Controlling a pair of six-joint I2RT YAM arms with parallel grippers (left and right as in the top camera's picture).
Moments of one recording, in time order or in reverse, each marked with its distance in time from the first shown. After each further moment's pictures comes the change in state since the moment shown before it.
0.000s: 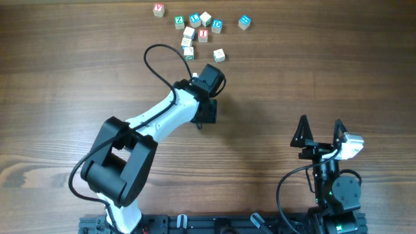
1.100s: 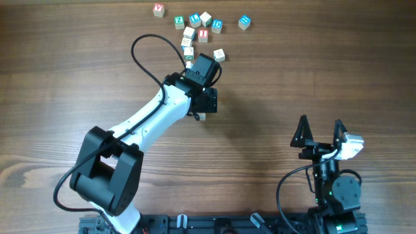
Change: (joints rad) left arm 0.034 -0.078 0.052 -0.027 -0.003 -0.027; right arm 0.000 0.000 0.000 0.000 0.000 0.000
